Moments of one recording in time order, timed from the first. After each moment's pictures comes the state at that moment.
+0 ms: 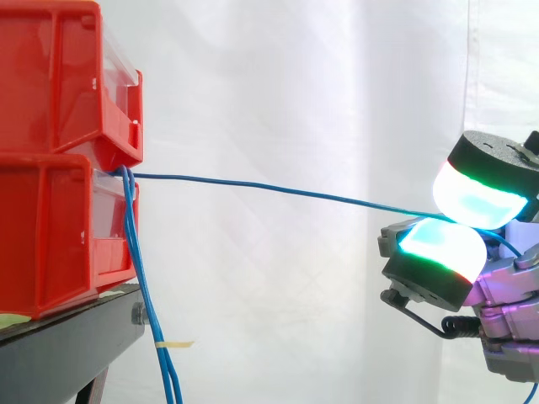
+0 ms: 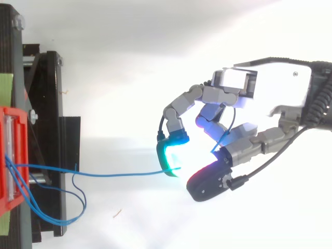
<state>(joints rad) 0.14 -2.11 -1.57 -2.61 -1.34 -0.15</state>
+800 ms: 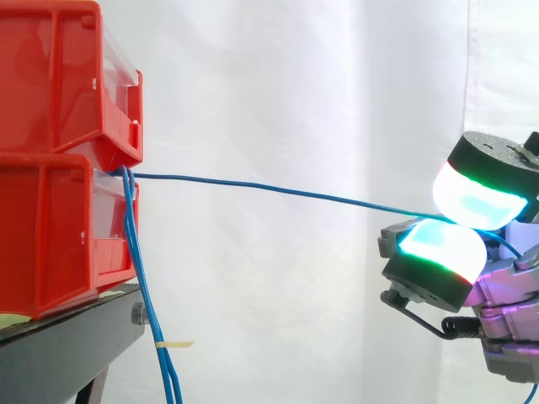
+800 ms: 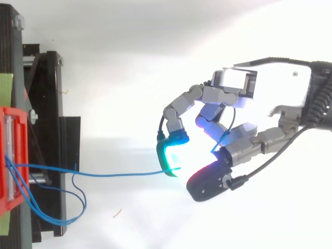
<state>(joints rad) 0.14 -2.11 -1.57 -2.61 -1.34 -0.15</state>
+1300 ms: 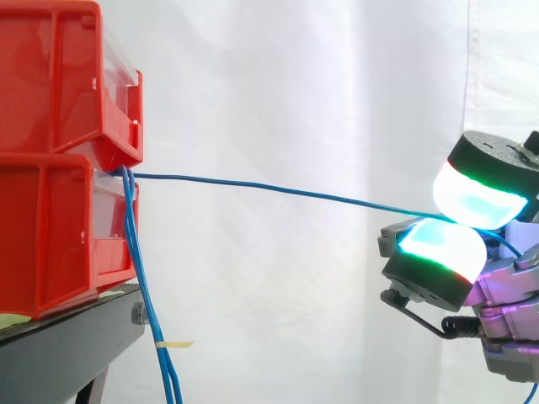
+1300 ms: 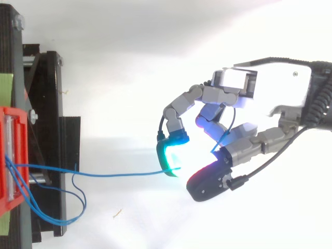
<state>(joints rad) 0.14 -2.11 -1.57 -2.61 -1.34 -0.15</state>
